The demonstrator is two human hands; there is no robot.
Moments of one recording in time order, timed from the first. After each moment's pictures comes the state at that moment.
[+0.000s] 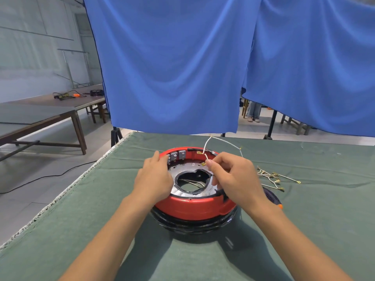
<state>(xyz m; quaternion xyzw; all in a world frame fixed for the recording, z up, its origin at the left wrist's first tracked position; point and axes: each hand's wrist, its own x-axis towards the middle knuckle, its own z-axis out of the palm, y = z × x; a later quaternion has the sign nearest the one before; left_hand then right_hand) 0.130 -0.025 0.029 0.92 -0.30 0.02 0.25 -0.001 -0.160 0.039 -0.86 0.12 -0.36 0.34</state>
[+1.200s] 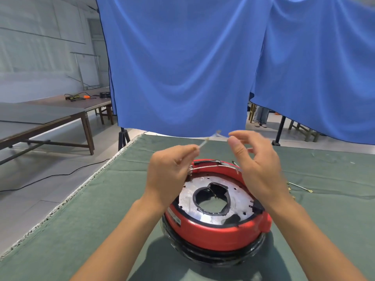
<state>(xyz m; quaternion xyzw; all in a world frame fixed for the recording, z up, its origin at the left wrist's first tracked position) 0.112 -0.022 0.050 0.65 -0.45 0.27 0.56 -0.005 -0.155 0.076 -0.82 0.11 -0.44 0.34</state>
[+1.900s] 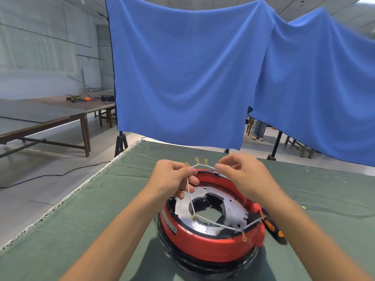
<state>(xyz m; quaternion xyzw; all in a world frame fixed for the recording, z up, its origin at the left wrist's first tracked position) 0.111 -0.022 0.064 0.67 -0.25 -0.20 0.68 0.007 -0.169 0.090 -0.91 0.20 -0.23 0.29</state>
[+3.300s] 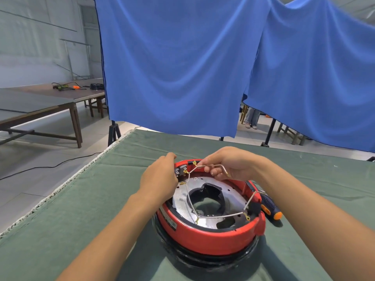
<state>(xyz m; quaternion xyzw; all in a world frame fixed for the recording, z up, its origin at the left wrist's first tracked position) 0.132 -0.028 0.024 0.90 -0.32 0.07 0.29 0.057 -0.201 0.078 -0.75 0.19 0.09 0.63</state>
